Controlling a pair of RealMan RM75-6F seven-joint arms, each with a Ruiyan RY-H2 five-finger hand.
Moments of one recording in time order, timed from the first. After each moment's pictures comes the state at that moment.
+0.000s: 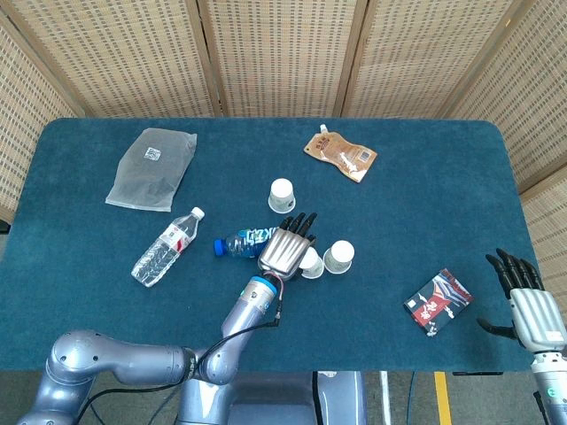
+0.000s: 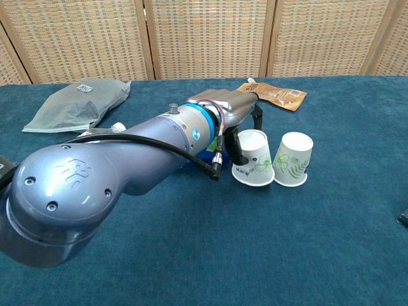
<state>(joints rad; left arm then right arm) -1.12 -1.99 -0.40 -1.37 0.69 1.03 0.92 0.12 -1.10 0.05 -1.53 -1.48 1.37 0.17</state>
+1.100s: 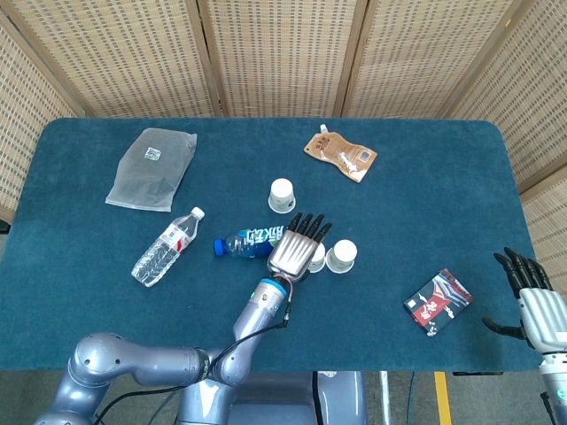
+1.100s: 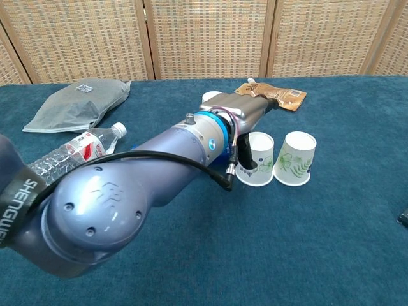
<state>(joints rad) -1.17 -2.05 -0.38 -1.29 0.72 1.07 0.88 0.11 -1.08 0.05 -1.51 -1.49 1.39 0.24</state>
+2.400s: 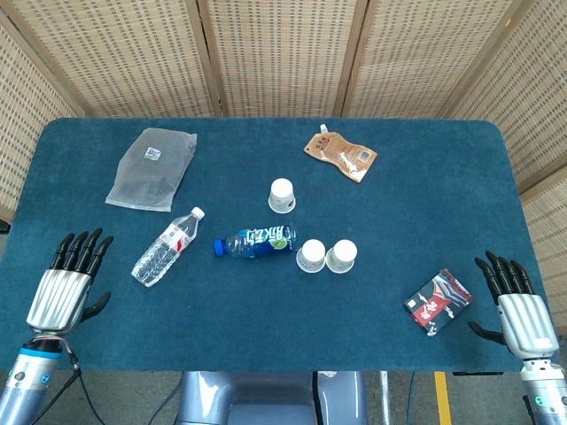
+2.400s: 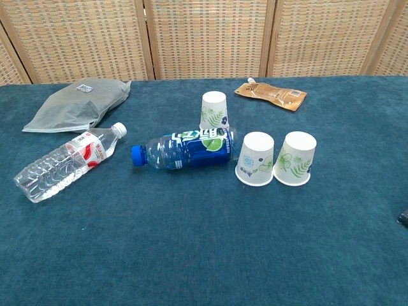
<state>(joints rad) -0.34 -1.19 0.17 -1.82 1.44 1.62 0.43 0.09 -1.13 0.04 -1.59 -1.54 1.45 0.02</state>
